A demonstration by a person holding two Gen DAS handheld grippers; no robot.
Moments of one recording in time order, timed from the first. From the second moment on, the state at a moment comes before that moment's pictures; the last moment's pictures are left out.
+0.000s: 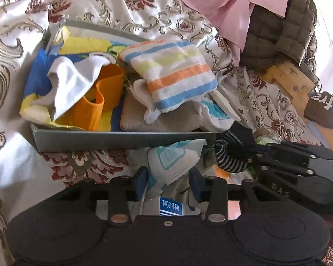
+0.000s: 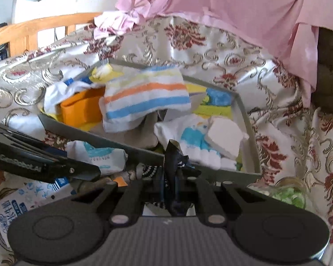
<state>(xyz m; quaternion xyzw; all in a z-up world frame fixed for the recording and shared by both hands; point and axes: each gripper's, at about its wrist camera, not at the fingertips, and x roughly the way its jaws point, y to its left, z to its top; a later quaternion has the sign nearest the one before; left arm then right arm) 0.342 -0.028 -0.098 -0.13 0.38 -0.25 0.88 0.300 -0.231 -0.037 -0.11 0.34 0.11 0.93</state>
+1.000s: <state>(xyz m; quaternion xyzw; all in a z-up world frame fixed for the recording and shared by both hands) 0.381 -0.068 0.031 -0.14 0.25 -0.20 0.94 0.359 -0.300 0.032 0.08 0.17 0.09 0.98</state>
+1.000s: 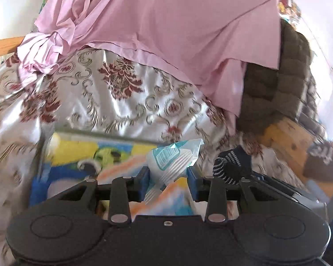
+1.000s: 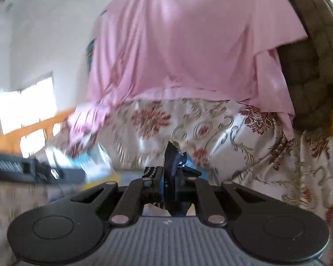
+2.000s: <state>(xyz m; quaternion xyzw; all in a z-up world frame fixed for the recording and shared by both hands) 0.485 -0.119 0.007 -0.14 0.35 -0.17 0.91 0.422 -0.340 -0.024 0.22 0.29 0.06 0.93</state>
